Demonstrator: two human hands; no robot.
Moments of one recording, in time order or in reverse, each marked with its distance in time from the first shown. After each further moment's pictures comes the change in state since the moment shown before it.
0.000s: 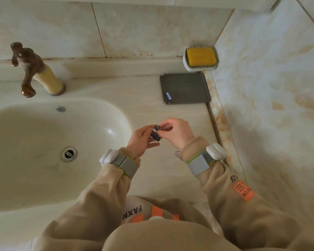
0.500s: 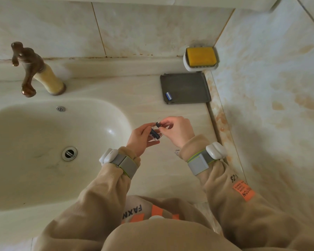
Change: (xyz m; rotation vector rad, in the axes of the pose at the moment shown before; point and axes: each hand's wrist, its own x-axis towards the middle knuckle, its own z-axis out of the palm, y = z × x) left_hand 0.001 0.001 0.000 -0.026 0.028 0.008; right_hand 0.005 0.000 -0.001 -0.064 0.048 -0.034
